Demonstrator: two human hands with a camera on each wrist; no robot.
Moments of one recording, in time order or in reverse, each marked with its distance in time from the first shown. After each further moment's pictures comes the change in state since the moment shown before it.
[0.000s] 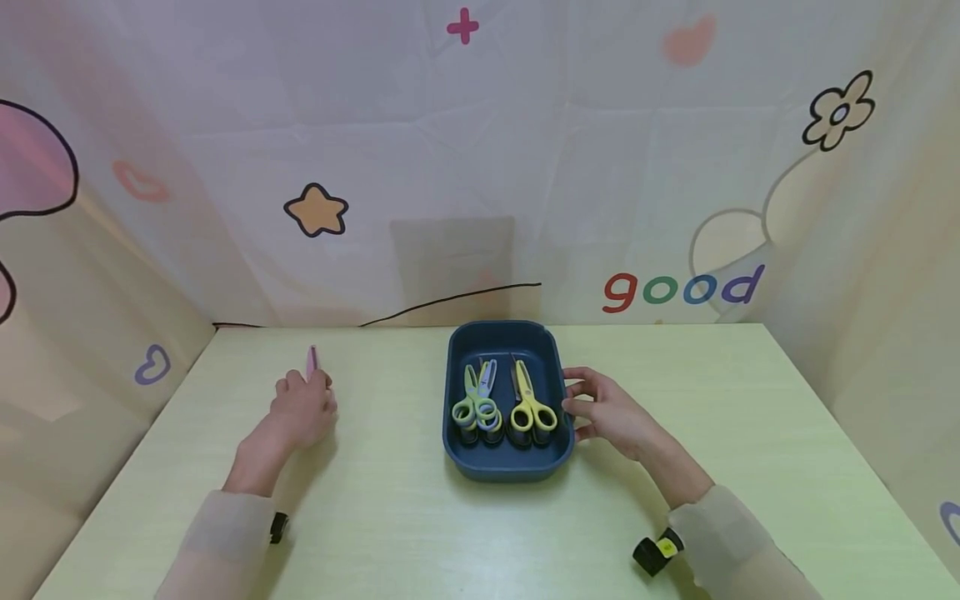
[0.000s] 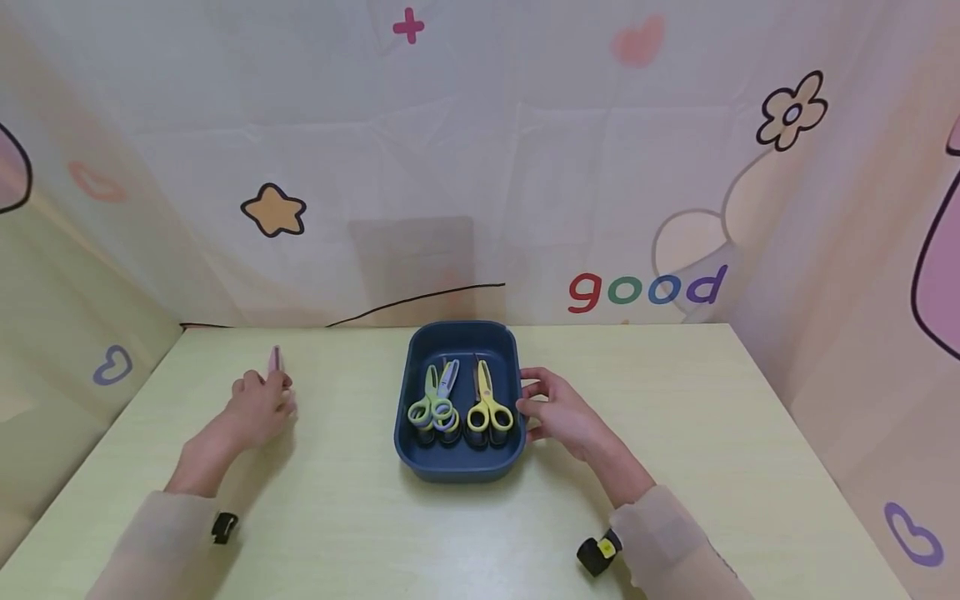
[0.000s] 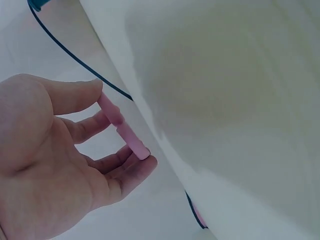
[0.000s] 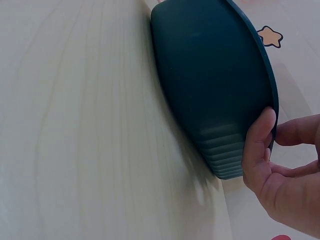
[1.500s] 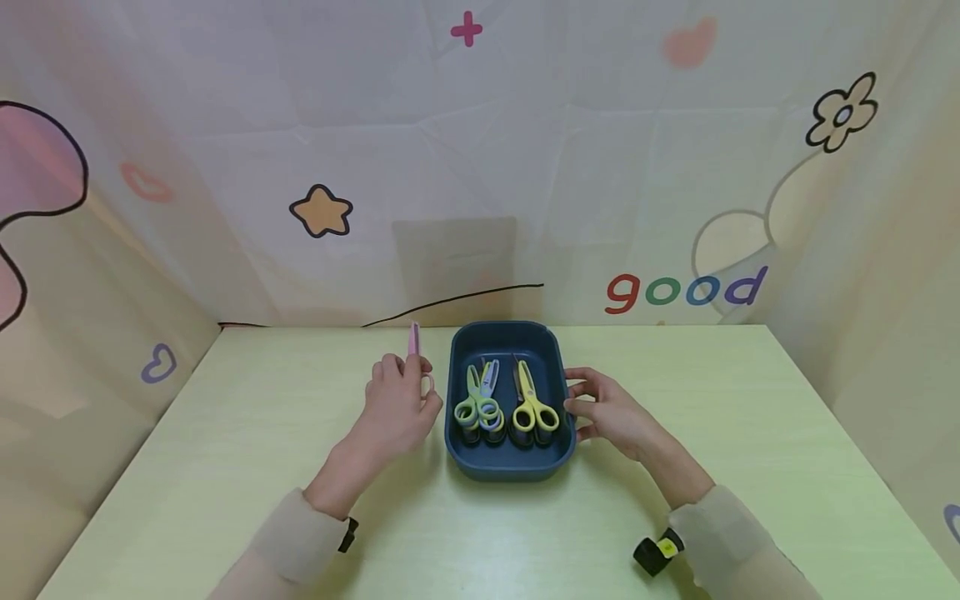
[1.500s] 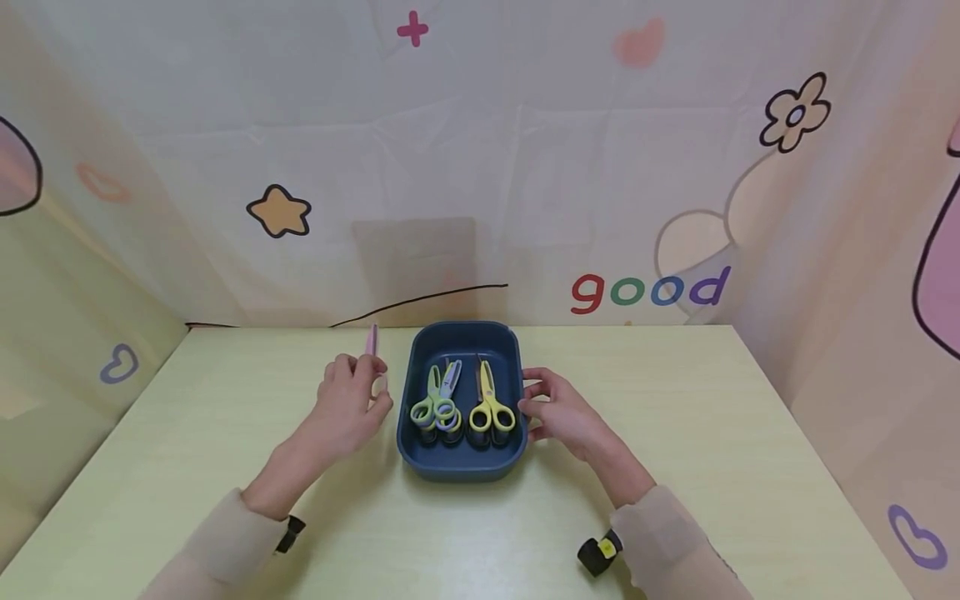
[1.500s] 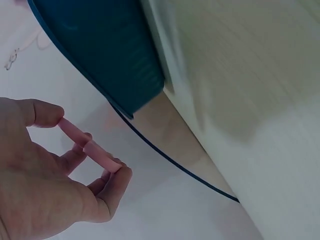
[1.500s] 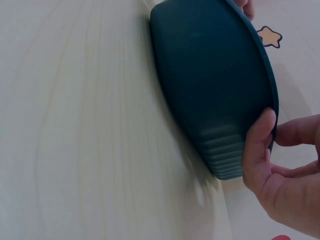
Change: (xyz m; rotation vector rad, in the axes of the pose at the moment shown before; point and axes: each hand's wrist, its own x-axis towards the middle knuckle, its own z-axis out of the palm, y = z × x) left_hand -0.008 0.125 0.028 -0.135 0.245 0.197; right_hand 0.002 0.001 0.000 0.011 -0.013 -0.017
